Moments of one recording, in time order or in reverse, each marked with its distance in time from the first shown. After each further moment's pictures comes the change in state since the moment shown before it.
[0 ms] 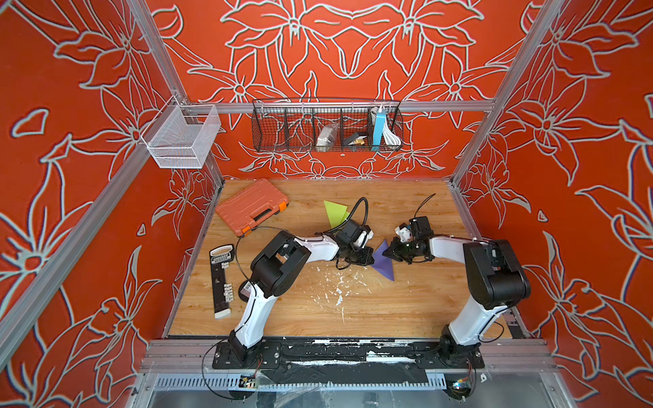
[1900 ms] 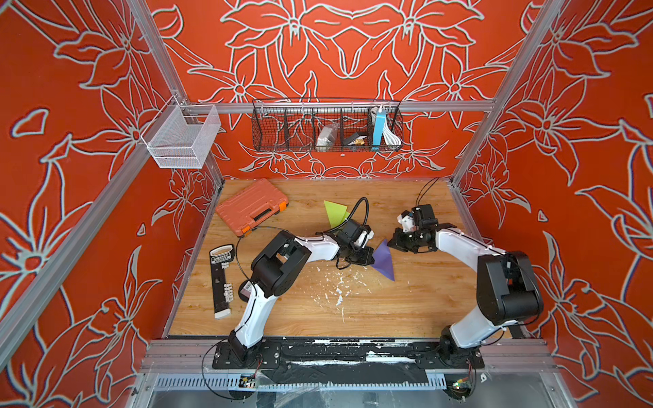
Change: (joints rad) left arm 0.000 0.005 0.008 -0.006 0.002 0.012; right arm 0.060 -0.132 0.120 -0.251 0.095 -0.149
